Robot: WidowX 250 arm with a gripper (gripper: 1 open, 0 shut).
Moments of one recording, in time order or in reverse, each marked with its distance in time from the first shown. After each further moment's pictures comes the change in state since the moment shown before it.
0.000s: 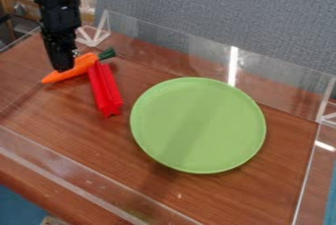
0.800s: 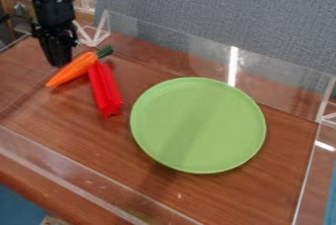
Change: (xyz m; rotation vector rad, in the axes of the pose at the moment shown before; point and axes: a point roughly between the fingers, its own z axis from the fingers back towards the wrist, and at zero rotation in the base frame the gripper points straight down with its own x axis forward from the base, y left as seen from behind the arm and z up) arm 0.000 0.001 0.013 -0.040 -0.015 0.217
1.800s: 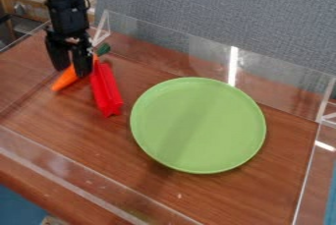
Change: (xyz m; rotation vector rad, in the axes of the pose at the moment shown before) arm 0.014 -0.011 -0.026 -0.044 0.066 -0.085
